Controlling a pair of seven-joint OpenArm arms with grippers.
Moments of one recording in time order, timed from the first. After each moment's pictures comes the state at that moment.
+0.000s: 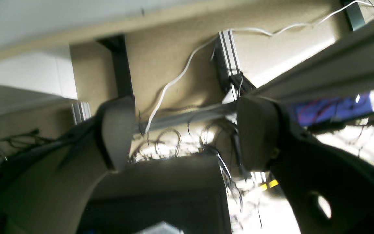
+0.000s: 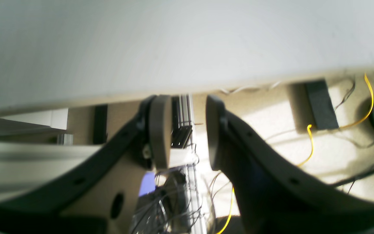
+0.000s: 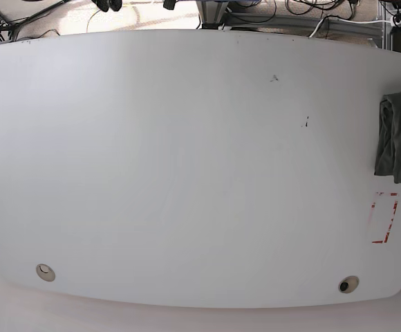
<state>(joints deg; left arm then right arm) 72.6 -6.8 -4.7 101.7 5.9 -4.1 -10.9 -61.8 -1.6 23.0 93.8 16.5 37.3 8.0</state>
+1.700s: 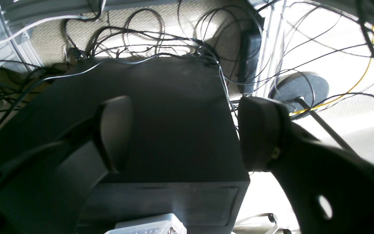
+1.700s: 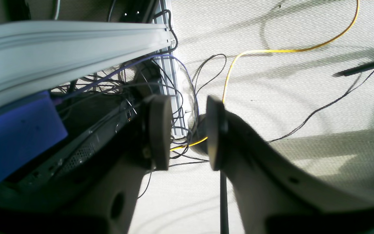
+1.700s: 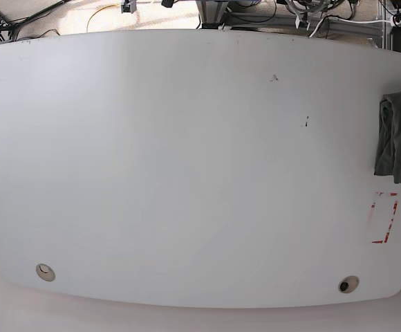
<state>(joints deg) 5.9 -9.4 -2.2 5.5 5.7 -9.3 -3.1 -18.3 3.8 14.4 17.9 -4.5 19.9 11.9</state>
